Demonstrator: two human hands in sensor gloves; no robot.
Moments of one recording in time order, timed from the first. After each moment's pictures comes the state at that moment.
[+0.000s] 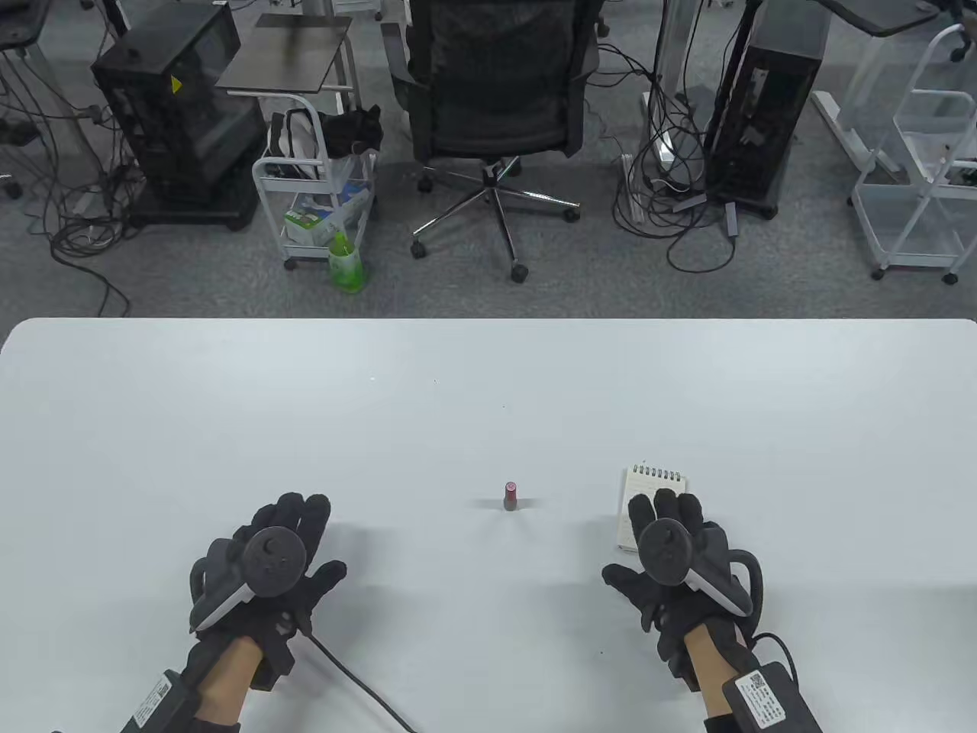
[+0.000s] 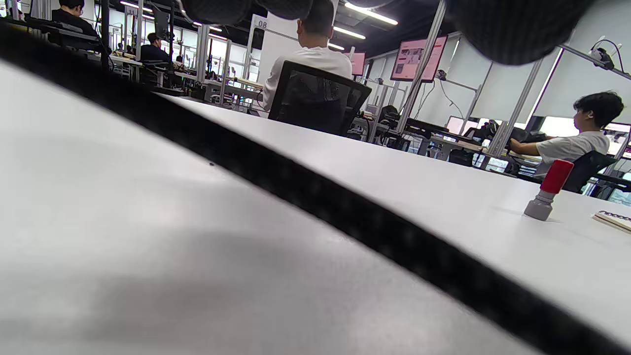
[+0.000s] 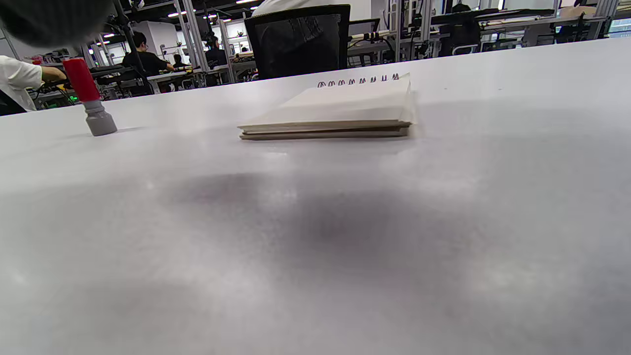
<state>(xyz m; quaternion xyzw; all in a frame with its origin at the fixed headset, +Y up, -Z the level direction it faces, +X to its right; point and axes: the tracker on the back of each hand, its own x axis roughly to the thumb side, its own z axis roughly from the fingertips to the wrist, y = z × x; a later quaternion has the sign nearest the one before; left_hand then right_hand) -0.293 -0.754 -0.299 -0.06 -0.09 0.11 0.99 0.195 -0.776 -0.305 0.04 0.09 0.99 0.09</state>
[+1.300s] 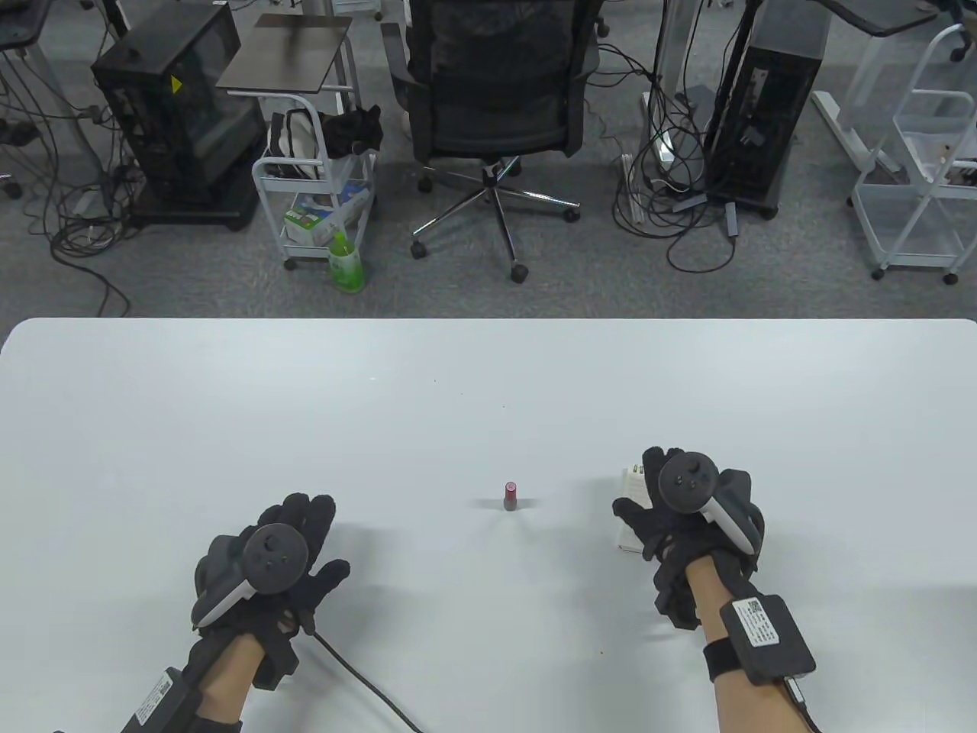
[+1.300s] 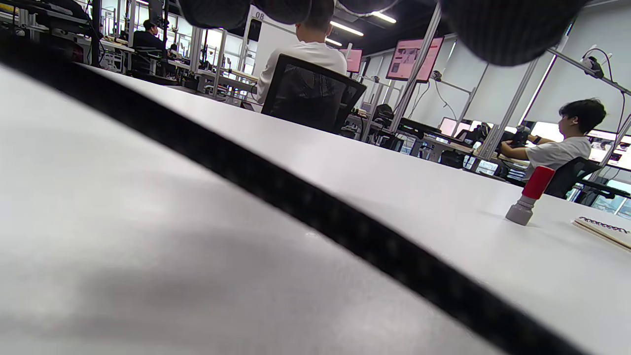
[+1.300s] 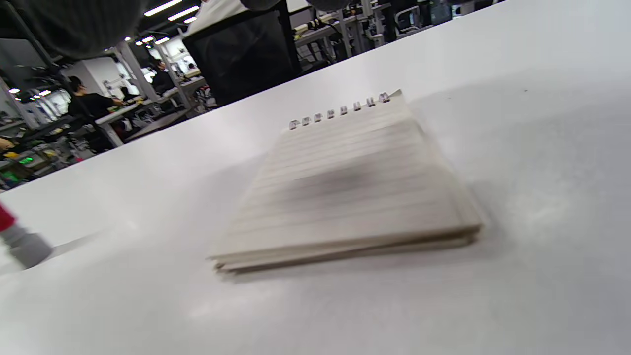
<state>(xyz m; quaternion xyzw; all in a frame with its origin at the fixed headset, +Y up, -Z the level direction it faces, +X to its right) -0.289 -0.751 -0.299 -0.07 -0.10 0.13 0.98 0.222 -0.760 -0.380 -0.06 0.12 0.97 0.19</state>
